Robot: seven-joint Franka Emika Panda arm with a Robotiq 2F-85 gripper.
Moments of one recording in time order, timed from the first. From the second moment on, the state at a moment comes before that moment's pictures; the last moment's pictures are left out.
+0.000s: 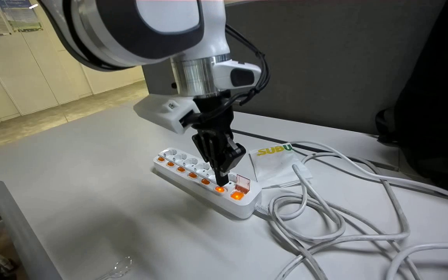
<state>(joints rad) -0.03 0.40 -0.12 -2.27 -0.06 2.67 0.16</state>
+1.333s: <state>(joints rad) 0.01 0.48 -0.12 -2.22 -0.03 2.65 0.17</state>
